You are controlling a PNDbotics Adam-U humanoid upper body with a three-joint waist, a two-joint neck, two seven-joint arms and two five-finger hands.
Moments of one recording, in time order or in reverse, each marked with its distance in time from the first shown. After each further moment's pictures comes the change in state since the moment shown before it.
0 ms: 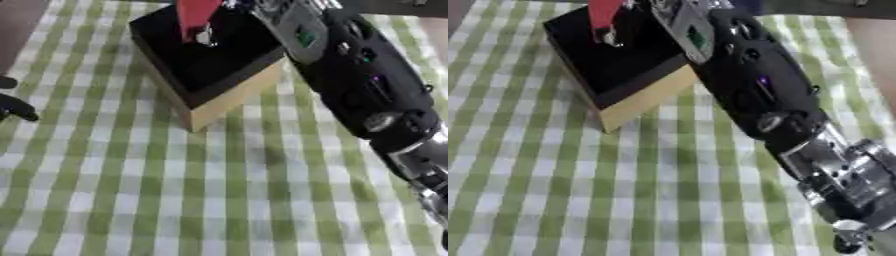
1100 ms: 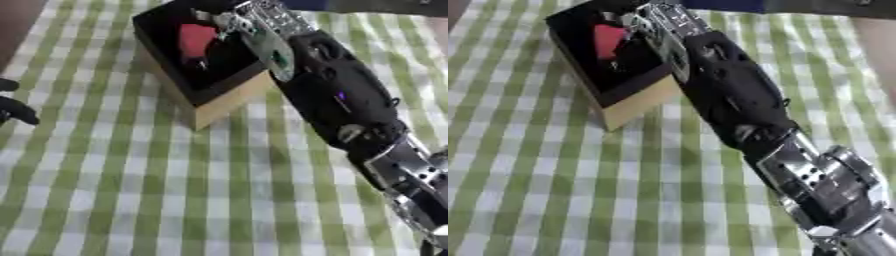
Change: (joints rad) left arm -0.004 -0.001 -0.007 0.000 0.016 0.019 -0.020; right arm -0.009 0.056 -0.036 0.117 0.287 -0.113 0.039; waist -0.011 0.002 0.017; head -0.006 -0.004
